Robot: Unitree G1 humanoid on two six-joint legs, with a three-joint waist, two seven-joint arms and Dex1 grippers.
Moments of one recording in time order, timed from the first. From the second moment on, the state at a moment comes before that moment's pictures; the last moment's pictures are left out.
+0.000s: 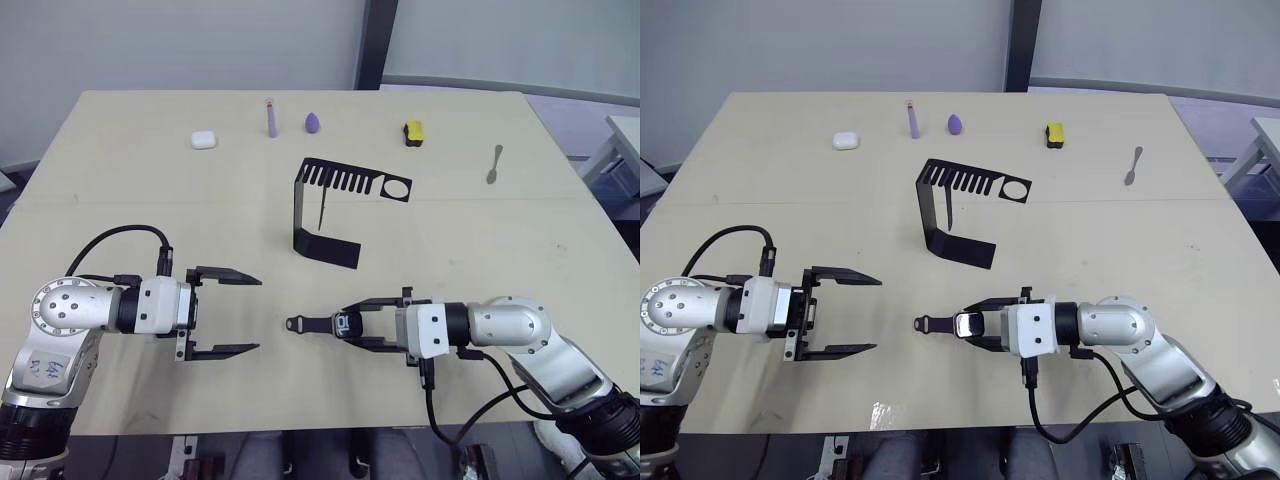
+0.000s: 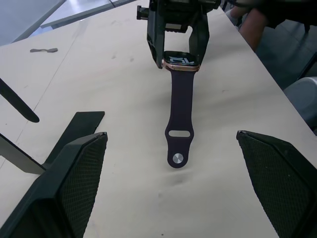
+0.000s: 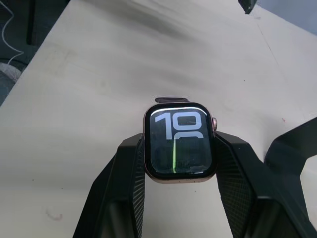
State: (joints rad) left arm -0.16 0.82 0.15 -0.25 -0.47 -0.02 -1.27; right arm -0.28 -0.82 0.32 -0.39 0.21 -0.10 0.97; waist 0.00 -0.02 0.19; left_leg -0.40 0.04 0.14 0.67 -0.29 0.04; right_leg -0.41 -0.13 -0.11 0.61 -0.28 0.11
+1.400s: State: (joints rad) left arm -0.07 0.87 0.27 -0.26 -0.55 0.00 -1.31; right arm -0.44 -0.57 0.41 -0.08 0.17 0.20 1.10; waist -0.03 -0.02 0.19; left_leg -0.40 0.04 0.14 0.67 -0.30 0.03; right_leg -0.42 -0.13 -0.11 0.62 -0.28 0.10
